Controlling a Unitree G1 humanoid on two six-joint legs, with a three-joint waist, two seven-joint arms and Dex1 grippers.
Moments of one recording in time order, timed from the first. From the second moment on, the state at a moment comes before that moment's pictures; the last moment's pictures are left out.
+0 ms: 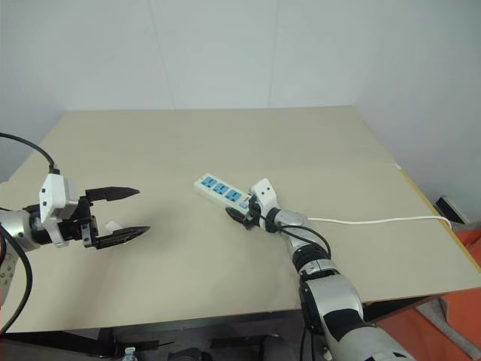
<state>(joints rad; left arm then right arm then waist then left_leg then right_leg) -0.18 0.91 0.32 -0.18 -0.53 0.26 -1.19 -0.93 -0.10 0.01 1.14 0.05 -0.19 0.73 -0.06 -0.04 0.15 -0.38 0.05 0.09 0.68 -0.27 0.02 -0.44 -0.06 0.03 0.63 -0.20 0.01</state>
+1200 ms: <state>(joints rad) -0.97 1.21 -0.37 0.44 -0.45 -0.18 -1.61 -0.62 -0.27 0.26 0.58 0.15 -0.13 1.31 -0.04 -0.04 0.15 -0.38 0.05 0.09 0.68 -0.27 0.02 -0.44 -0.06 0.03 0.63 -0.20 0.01</state>
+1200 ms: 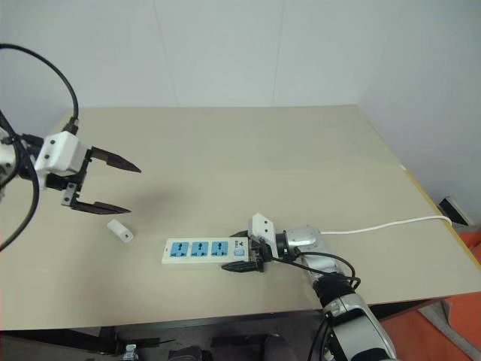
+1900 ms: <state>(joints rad) -1.41 1.15 -1.28 0.85 -0.18 -1.03 -1.61 -0.65 -0.28 0.26 0.63 0.14 -0.13 1.33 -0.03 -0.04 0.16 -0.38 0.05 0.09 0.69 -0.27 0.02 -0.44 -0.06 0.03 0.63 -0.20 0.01</state>
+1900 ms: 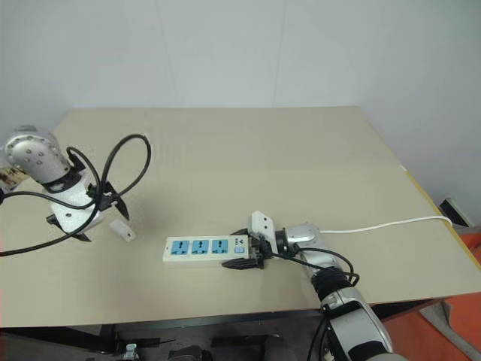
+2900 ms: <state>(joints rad) -1.29 0.79 -0.91 1.12 0.43 -0.97 -1.47 -0.59 -0.33 0.25 0.49 0.18 -0.02 1.32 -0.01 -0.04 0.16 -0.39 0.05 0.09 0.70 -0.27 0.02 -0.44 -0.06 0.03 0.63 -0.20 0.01</state>
